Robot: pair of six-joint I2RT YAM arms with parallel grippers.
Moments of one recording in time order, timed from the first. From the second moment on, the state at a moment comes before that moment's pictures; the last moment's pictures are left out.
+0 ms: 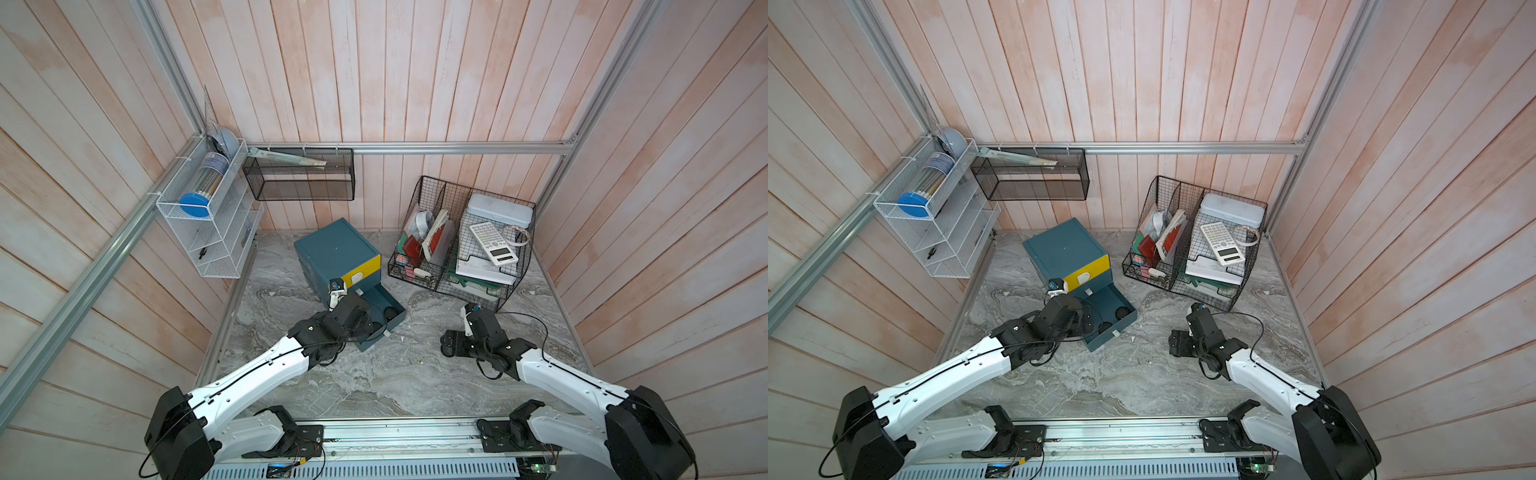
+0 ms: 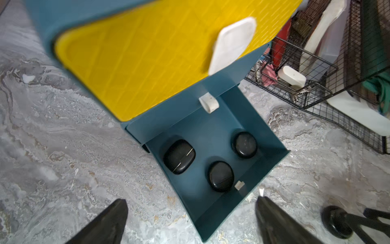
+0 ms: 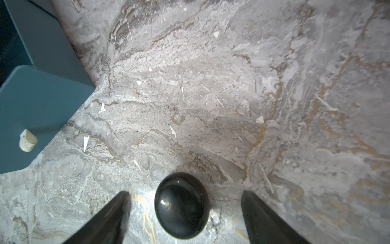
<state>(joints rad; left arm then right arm) -0.77 1.14 0.85 -0.59 -0.45 -0.72 0.53 1.13 0.46 -0.27 -0.02 0.56</state>
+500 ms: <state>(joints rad) -0.64 1.02 0.70 -0.54 -0.38 -0.80 0.62 1.40 0.64 -0.41 -0.01 0.49</state>
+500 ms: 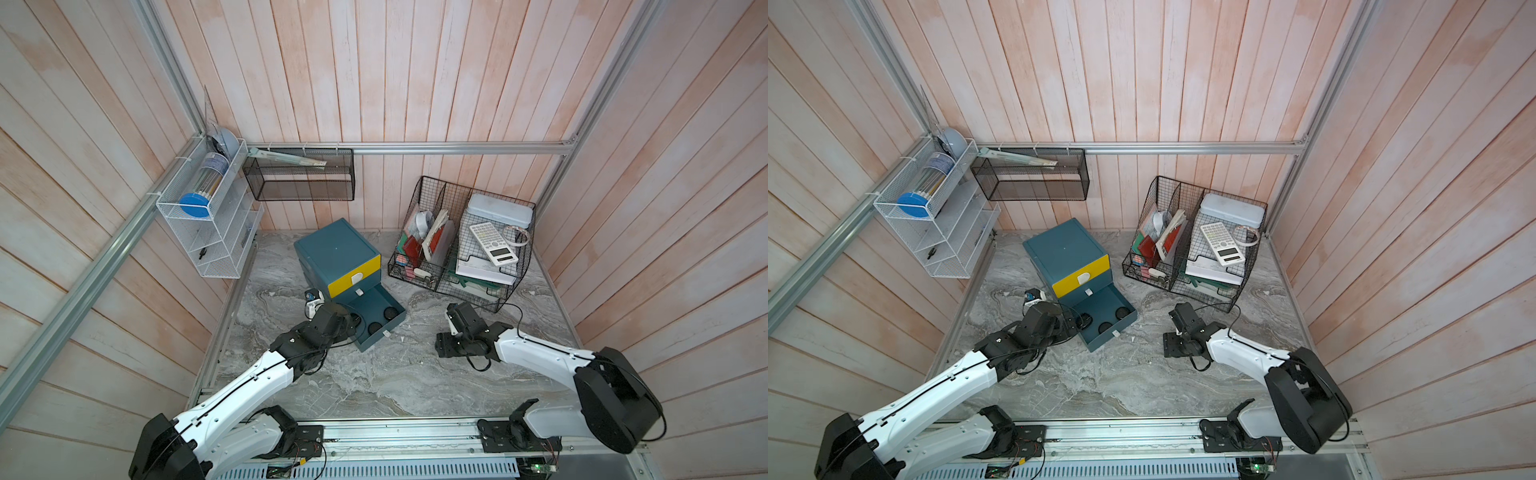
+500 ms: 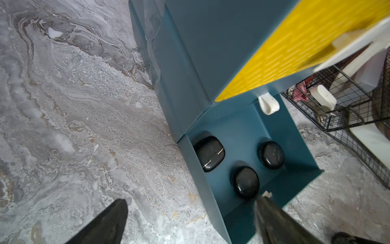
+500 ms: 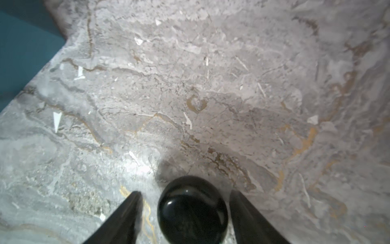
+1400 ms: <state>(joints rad) -0.60 1.00 0.66 -0.50 -0.34 -0.80 0.71 1.47 0.72 -0.51 0.08 0.48</state>
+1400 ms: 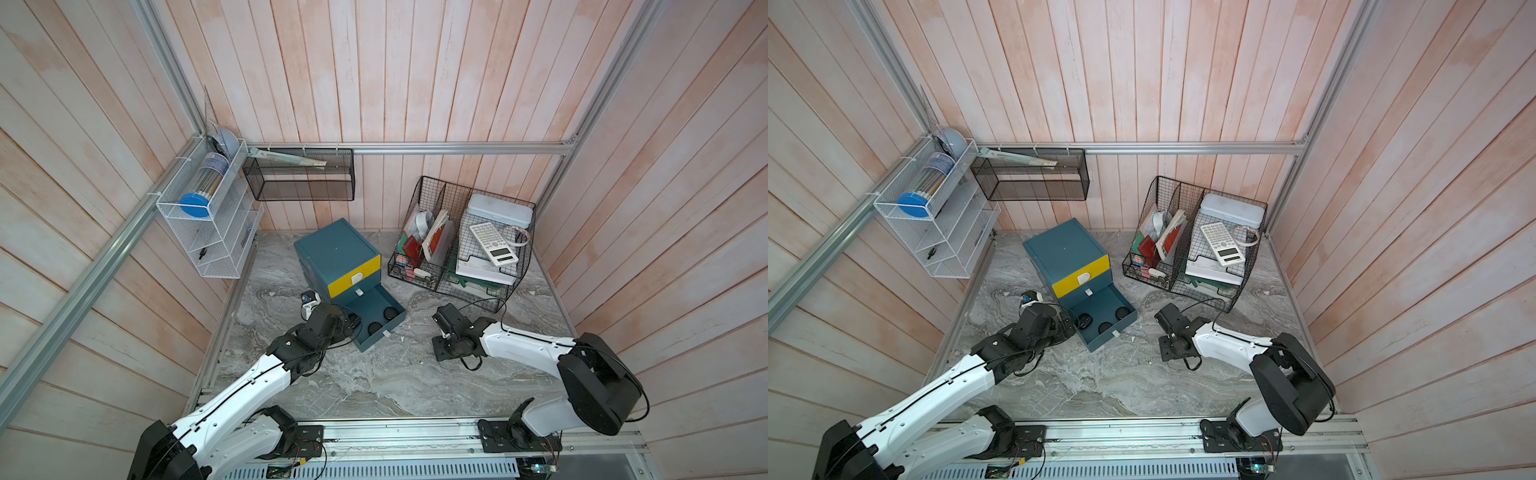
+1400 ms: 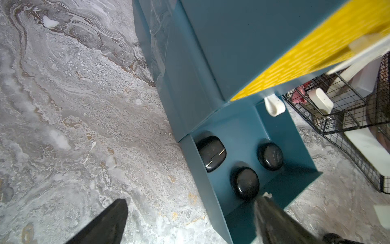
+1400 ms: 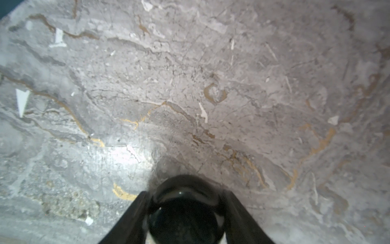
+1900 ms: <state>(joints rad) -0.60 0.92 0.69 -0.49 -0.37 -0.78 0.73 1.51 1.02 -0.54 0.07 0.39</state>
